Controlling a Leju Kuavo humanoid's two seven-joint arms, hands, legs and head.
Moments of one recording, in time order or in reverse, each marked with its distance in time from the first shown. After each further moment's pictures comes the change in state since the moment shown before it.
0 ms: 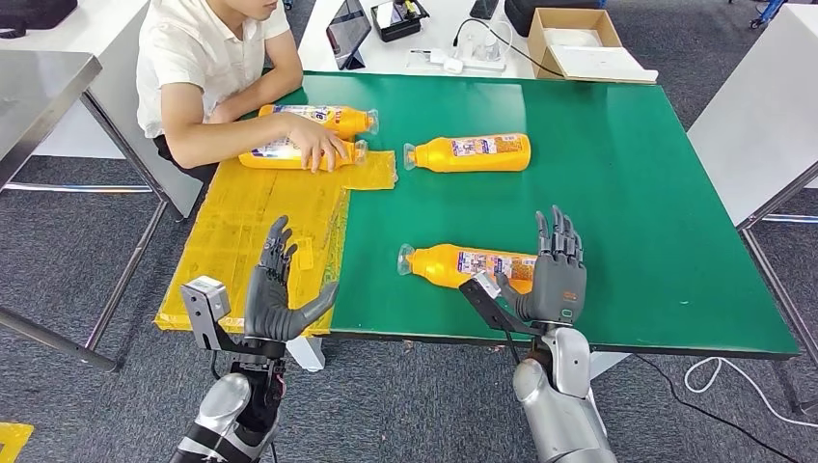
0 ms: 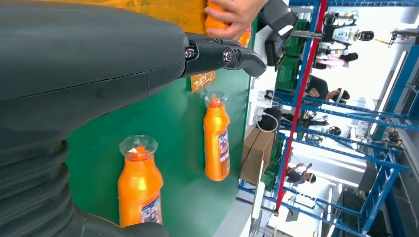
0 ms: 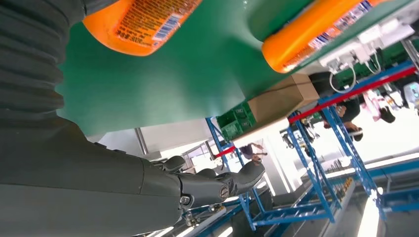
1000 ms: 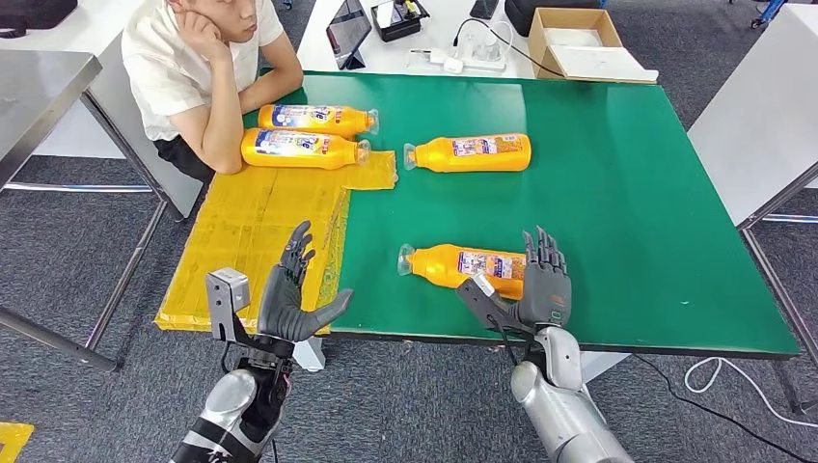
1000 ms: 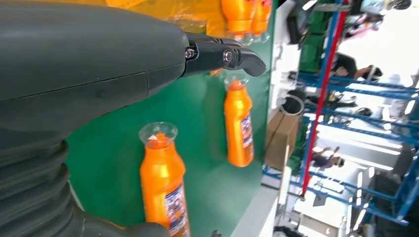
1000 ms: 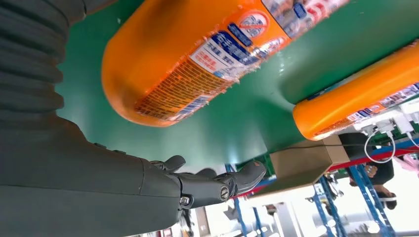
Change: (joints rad) left arm -0.031 0.002 -0.014 0.050 -0.021 -0.055 0.086; right arm -0.107 -0.096 0.240 0.270 -0.199 0.020 0.143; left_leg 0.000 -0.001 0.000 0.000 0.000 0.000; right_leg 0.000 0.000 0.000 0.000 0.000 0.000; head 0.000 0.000
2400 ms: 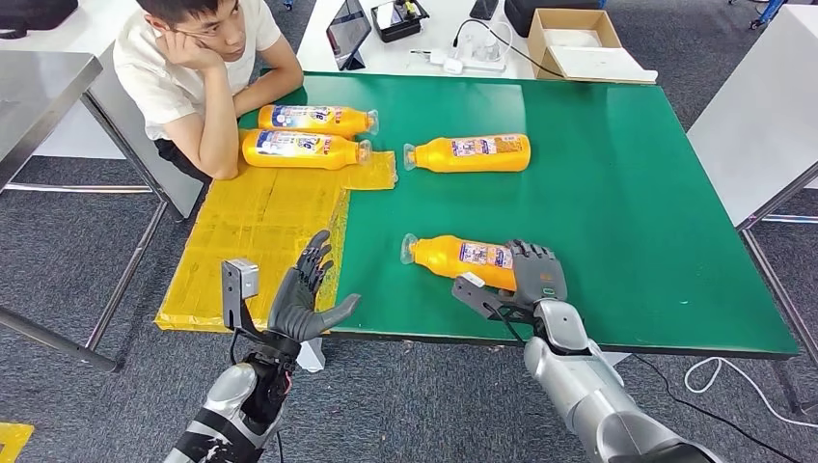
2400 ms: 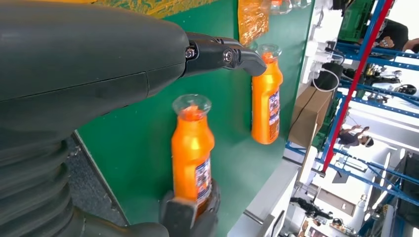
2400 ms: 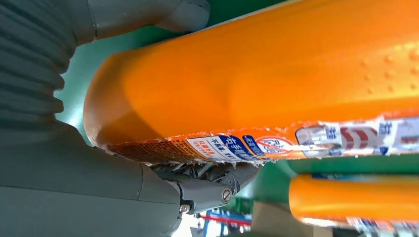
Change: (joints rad) left arm -0.037 0.012 -0.005 0.085 0.120 -0.108 0.080; right arm -0.192 -0.060 0.141 0.228 0.069 0.370 0.129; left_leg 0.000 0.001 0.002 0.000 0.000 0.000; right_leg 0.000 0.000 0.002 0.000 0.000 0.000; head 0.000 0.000
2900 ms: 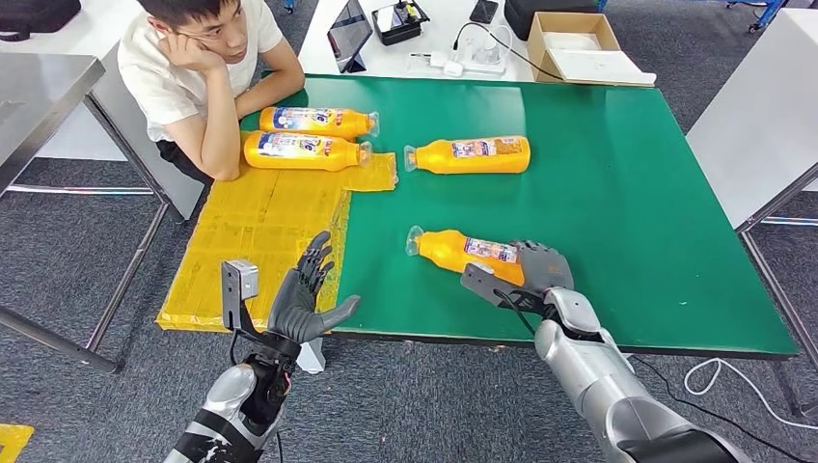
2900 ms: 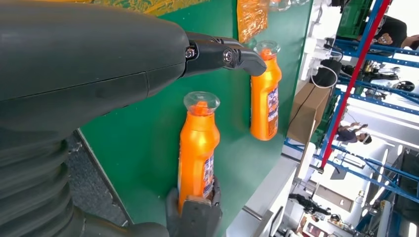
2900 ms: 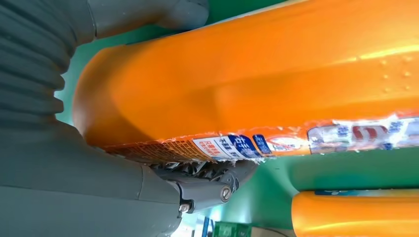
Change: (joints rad) left arm 0.003 0.001 0.000 -0.001 0.007 -0.014 0.001; right arm -0.040 -0.017 -0.027 0.020 -0.115 0.120 -0.086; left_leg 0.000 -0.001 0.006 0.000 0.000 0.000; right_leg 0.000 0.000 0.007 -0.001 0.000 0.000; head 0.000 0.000
